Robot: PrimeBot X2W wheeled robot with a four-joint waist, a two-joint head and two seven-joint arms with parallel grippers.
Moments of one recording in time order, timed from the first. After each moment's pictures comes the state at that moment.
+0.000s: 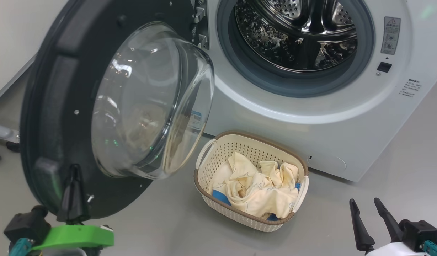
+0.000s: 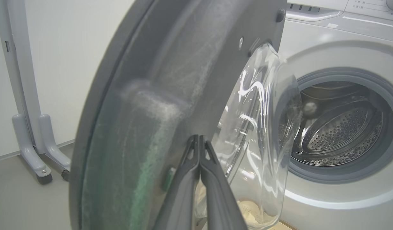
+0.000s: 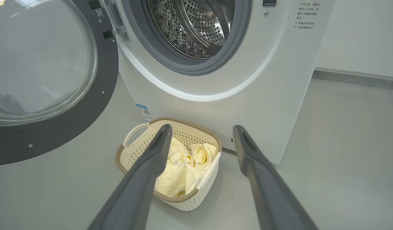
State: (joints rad) left arm -0.02 0.08 -0.13 -0.04 -0.39 0.10 -0.19; right arm 0.16 -0.11 0.03 0.22 0.27 0.12 -0.26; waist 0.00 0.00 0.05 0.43
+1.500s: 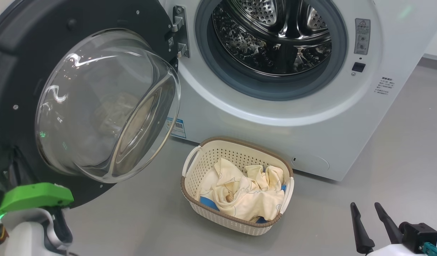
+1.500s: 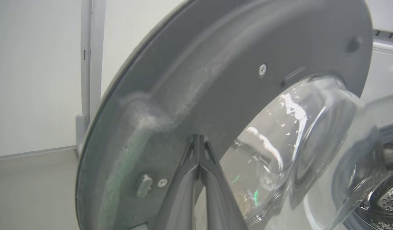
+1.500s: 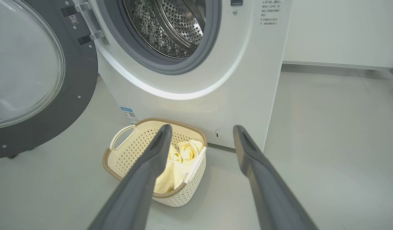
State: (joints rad) left arm -0.30 0.06 0.09 0.35 -0.37 0.12 -0.25; right arm 0.15 -0.11 0.04 0.26 0.29 0.12 -0.26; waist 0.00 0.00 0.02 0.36
